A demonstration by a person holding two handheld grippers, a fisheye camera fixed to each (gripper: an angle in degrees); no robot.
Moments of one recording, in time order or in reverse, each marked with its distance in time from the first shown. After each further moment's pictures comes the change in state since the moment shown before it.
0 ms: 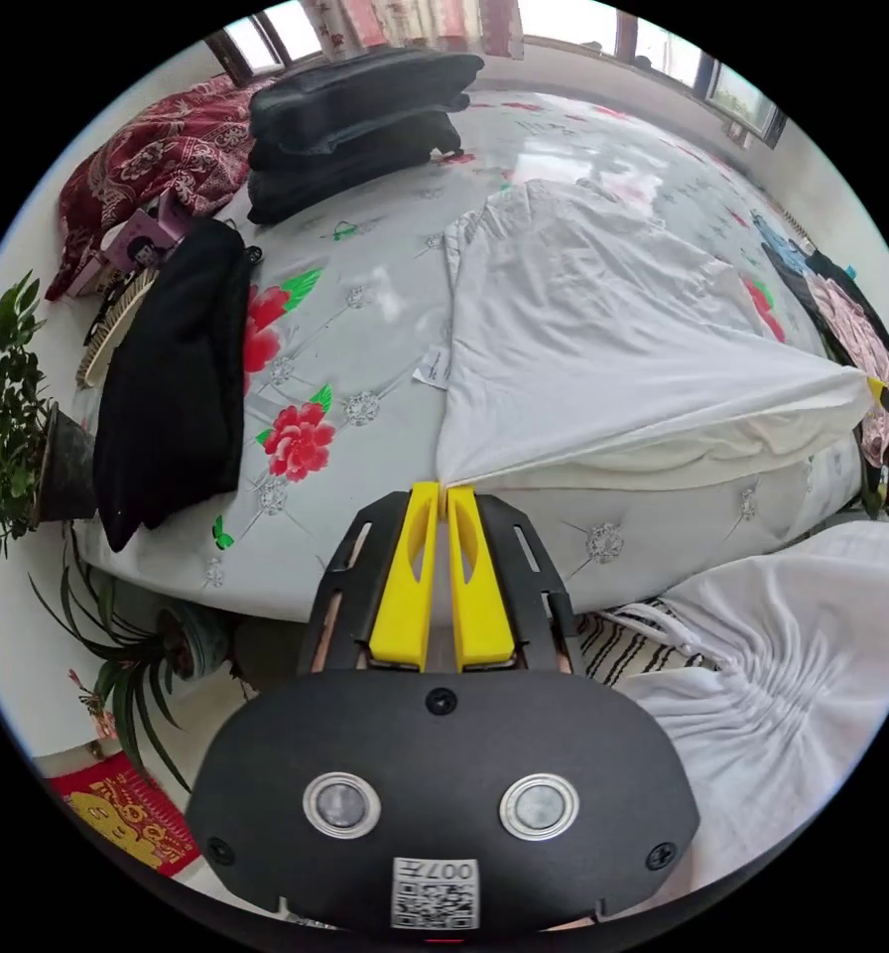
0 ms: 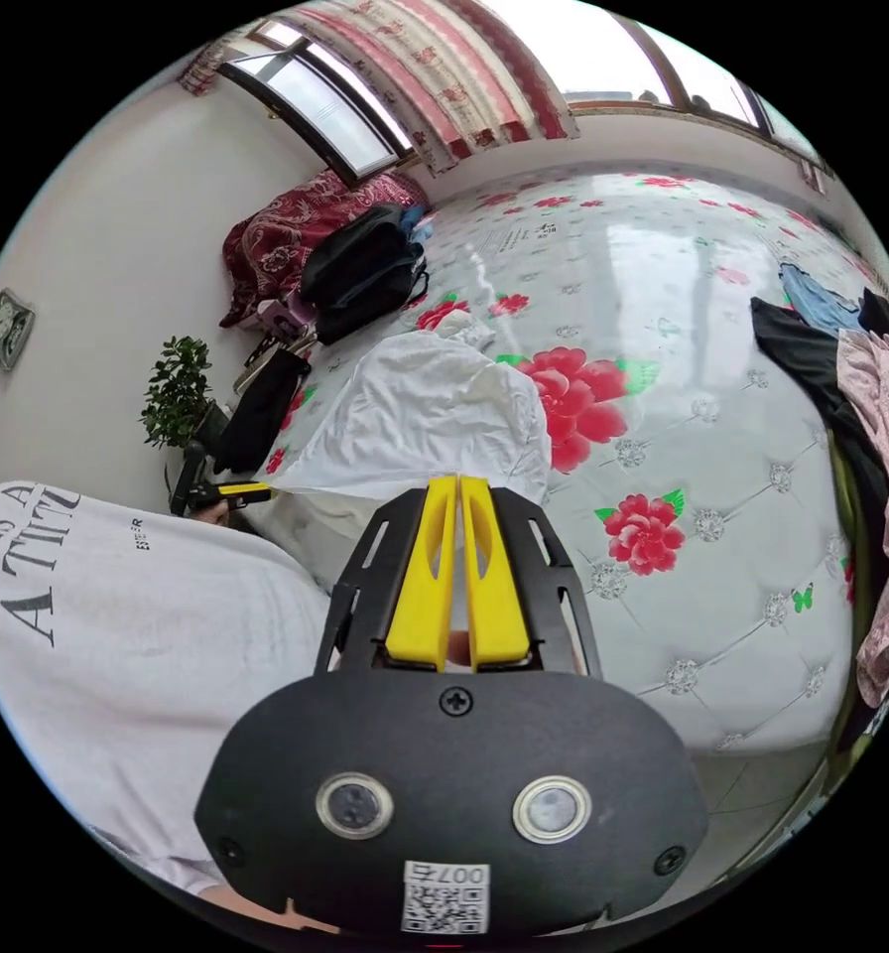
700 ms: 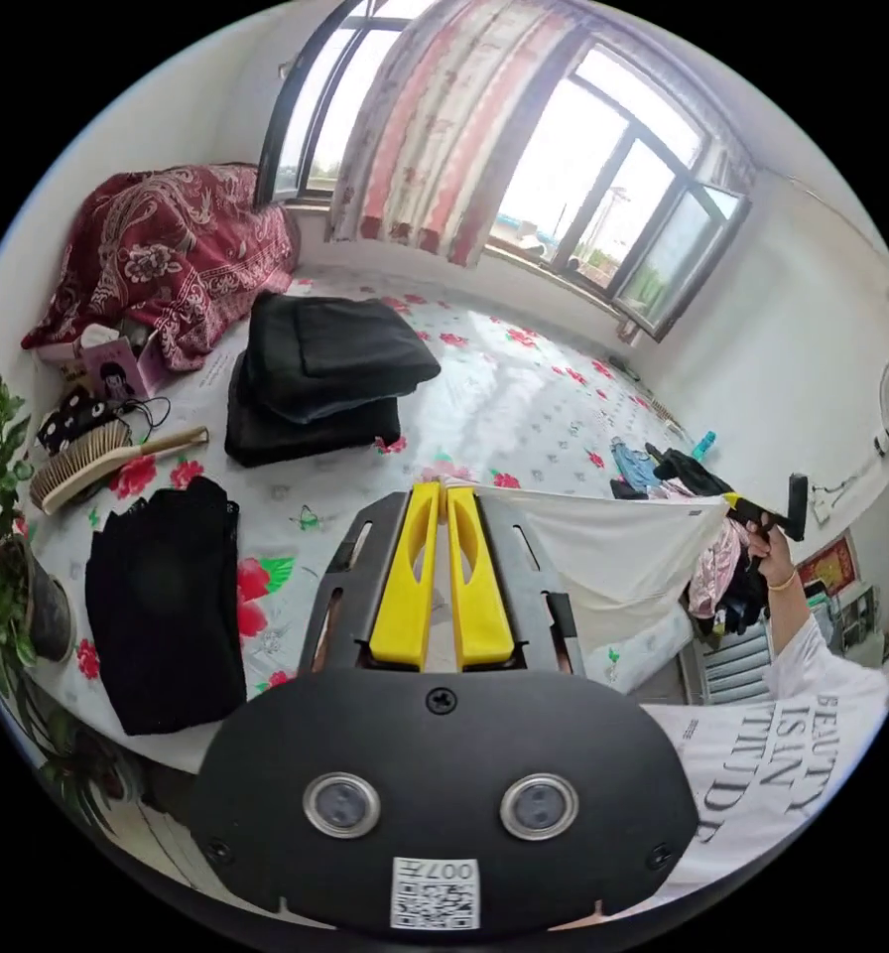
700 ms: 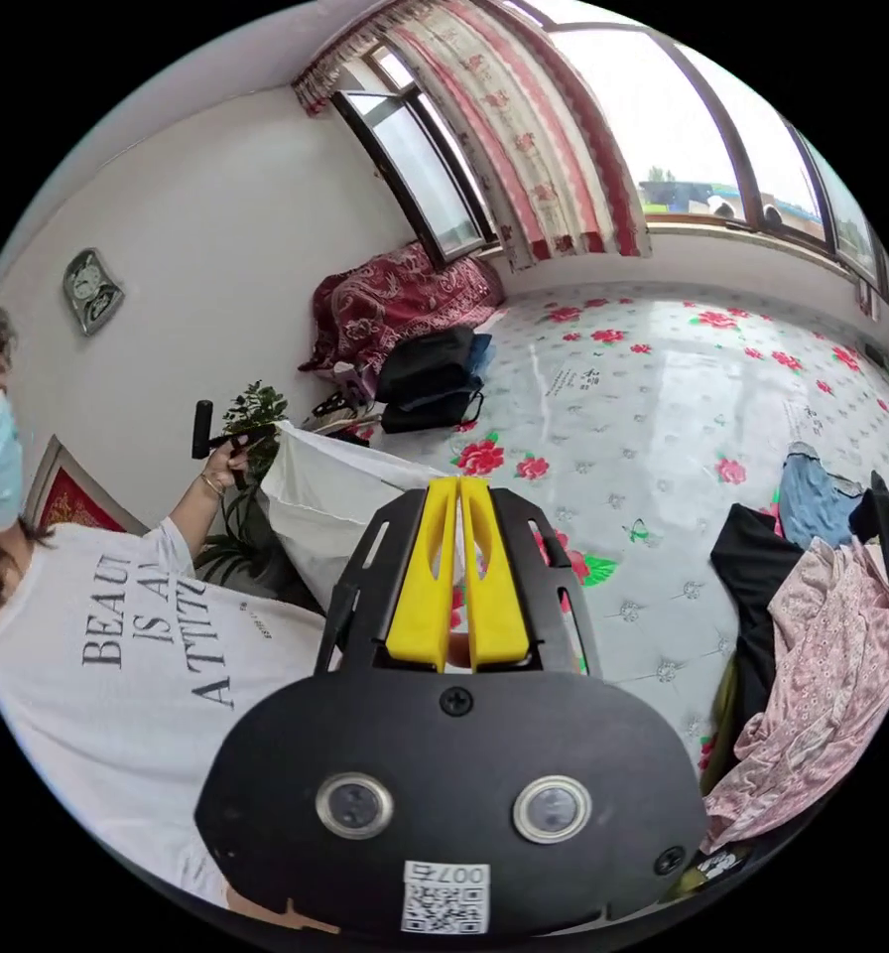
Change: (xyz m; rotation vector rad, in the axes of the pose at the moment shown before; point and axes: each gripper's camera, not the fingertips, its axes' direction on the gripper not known) left arm -0.095 -0.087 -0.242 0.473 0.390 -0.083; right arm -0.046 -0.151 -0.163 0.095 -0.094 -0.148
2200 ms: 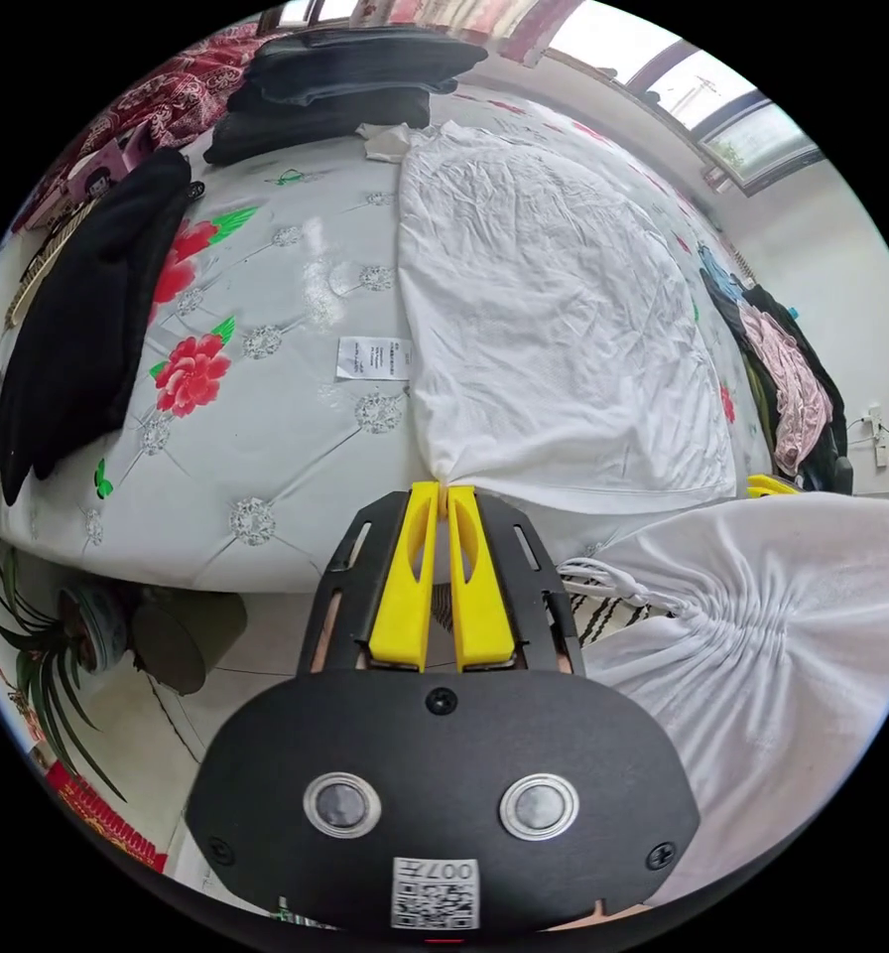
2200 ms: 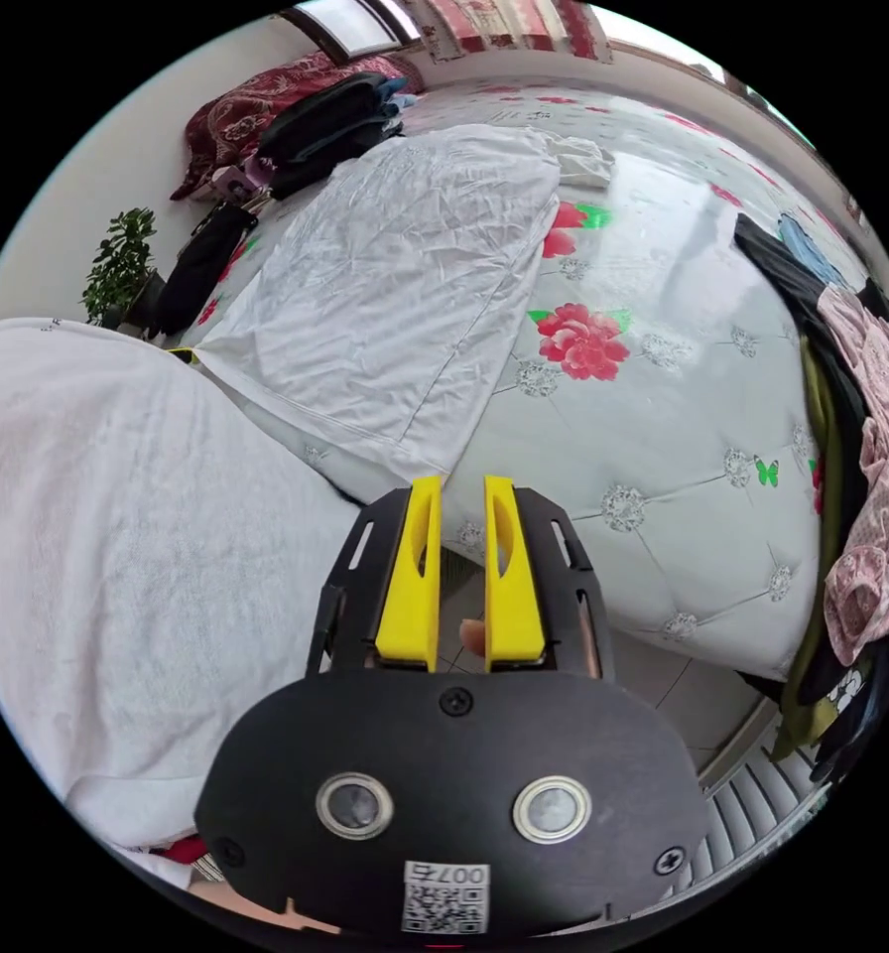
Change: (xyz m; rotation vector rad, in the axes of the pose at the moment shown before) left arm -0.081 0.253 0.206 -0.520 -0.104 -0.044; right arm 0.031 0.256 0.259 -0.489 0.217 0.043
